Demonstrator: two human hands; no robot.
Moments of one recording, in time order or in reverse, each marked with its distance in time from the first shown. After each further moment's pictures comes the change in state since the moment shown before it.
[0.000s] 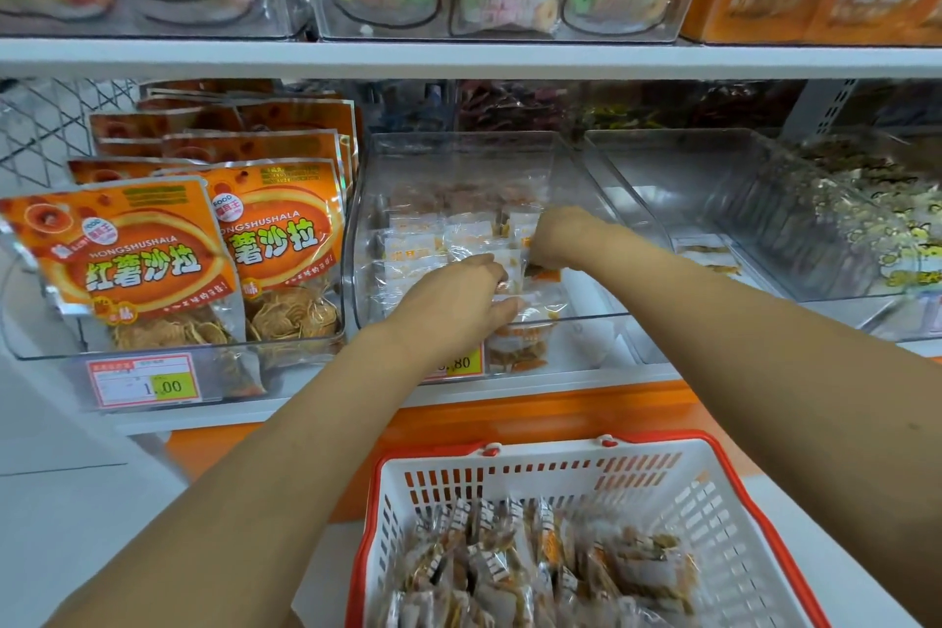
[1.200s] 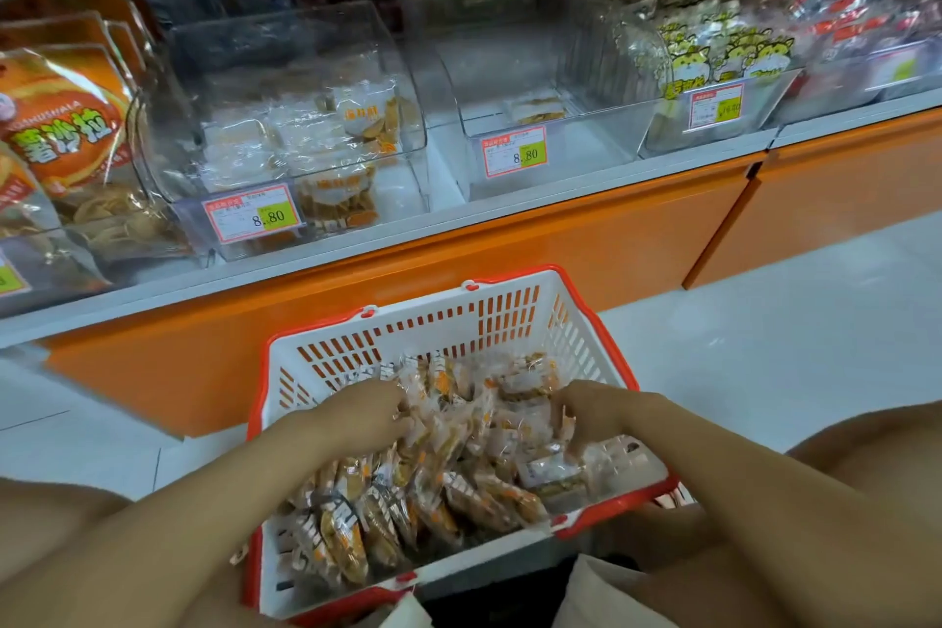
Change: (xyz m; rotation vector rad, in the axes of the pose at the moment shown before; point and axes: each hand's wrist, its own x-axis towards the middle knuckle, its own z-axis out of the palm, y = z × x) left_hand -0.135 0.067 0.171 0.022 -0.699 -0.026; right_hand -0.198 0.126 0.332 0.537 -0.526 -0.145
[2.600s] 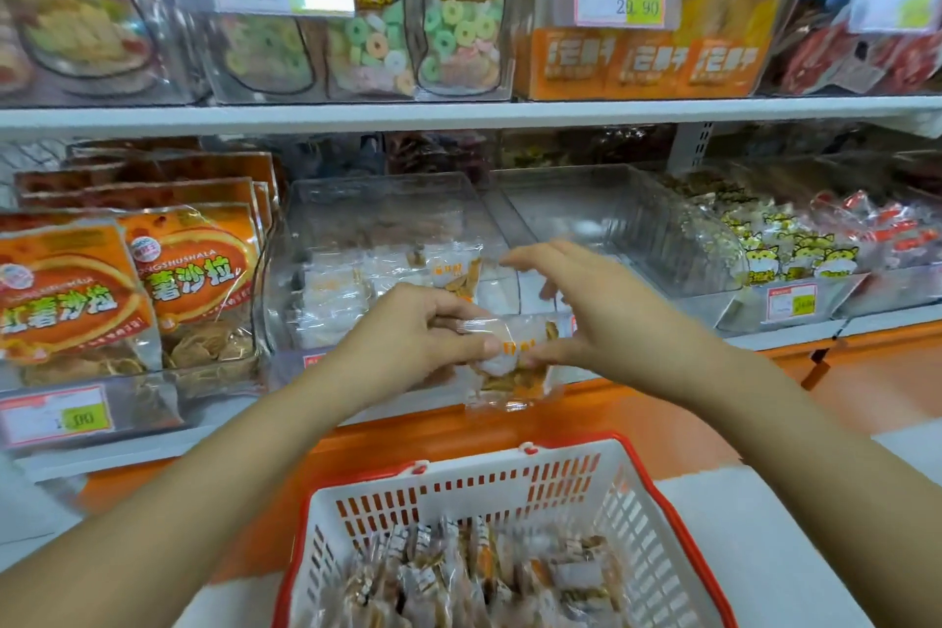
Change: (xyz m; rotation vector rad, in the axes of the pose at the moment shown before) left_hand -0.065 0.007 -0.205 -0.891 0.630 0.305; right_hand -0.108 -0.180 -0.213 -0.242 0.918 -0.530
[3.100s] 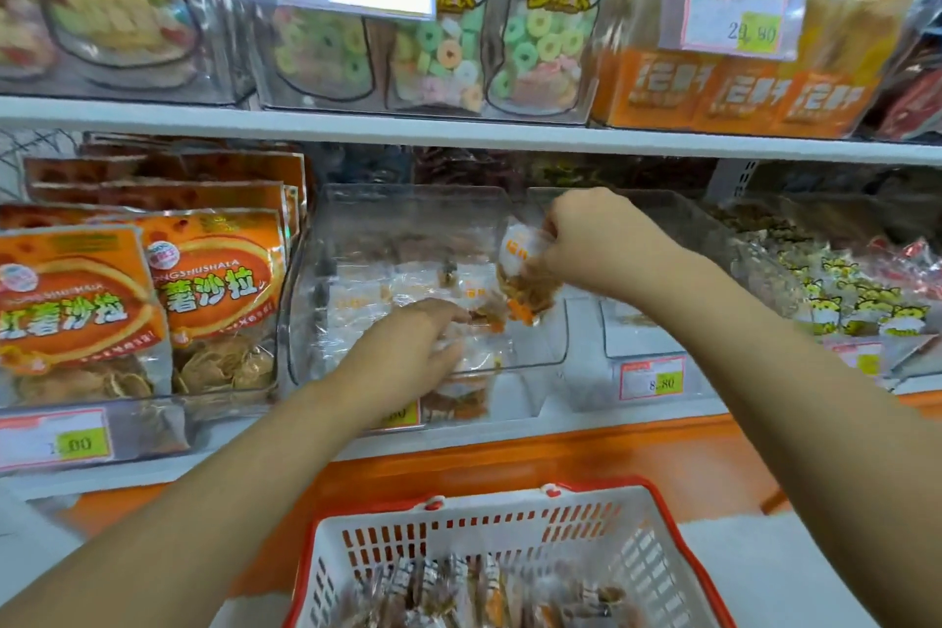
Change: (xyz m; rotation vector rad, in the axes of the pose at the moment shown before) left_hand 0.054 -0.065 -0.037 0.656 0.084 0.113; right_hand 0.119 -0.010 -0.014 -0.282 -0.062 0.307
